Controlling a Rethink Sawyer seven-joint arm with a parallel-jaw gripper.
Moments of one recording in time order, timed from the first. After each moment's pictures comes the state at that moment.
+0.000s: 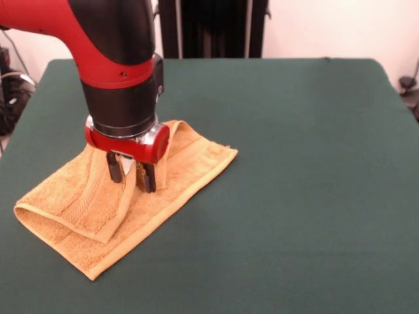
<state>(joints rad) -0.40 -0.33 0.06 1.19 -0.12 0.70 1.84</state>
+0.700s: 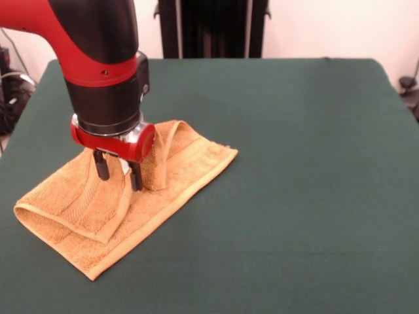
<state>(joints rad) -0.43 -0.33 0.06 1.20 -0.12 0.70 1.84</state>
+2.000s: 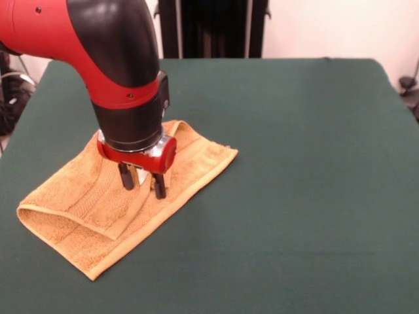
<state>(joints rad) -0.42 -0.28 0.09 1.19 -0.11 0.70 1.84</state>
